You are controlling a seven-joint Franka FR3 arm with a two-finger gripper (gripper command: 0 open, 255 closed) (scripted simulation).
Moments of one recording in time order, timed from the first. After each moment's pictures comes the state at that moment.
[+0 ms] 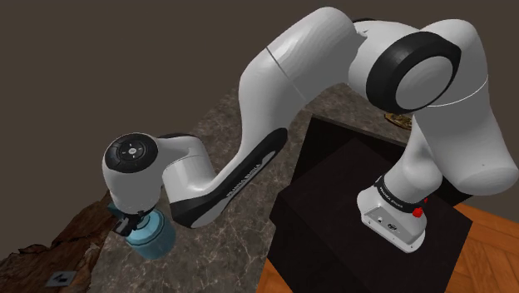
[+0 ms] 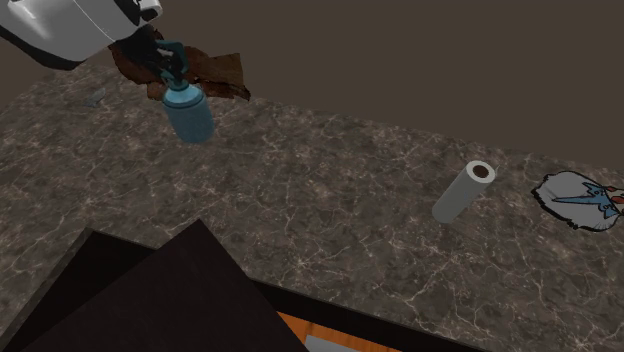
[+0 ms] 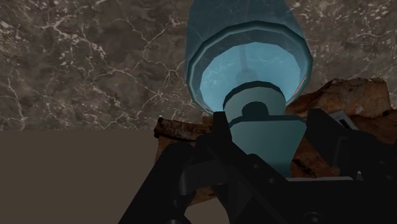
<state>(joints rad) 0.81 0.81 0.23 -1.58 -0.57 2.58 0.87</state>
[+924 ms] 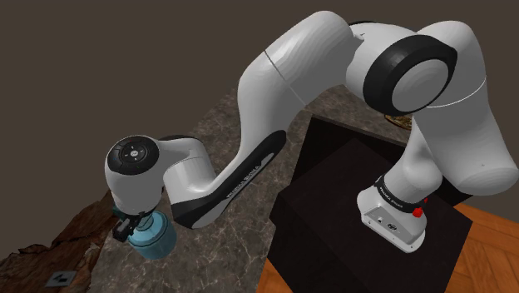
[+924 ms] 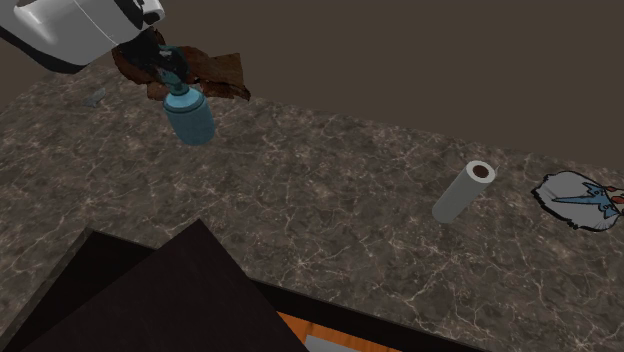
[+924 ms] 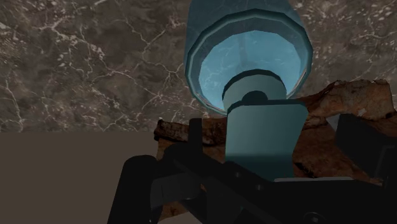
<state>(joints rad) 0.82 0.83 0.23 -1.57 -0.58 2.59 0.87</state>
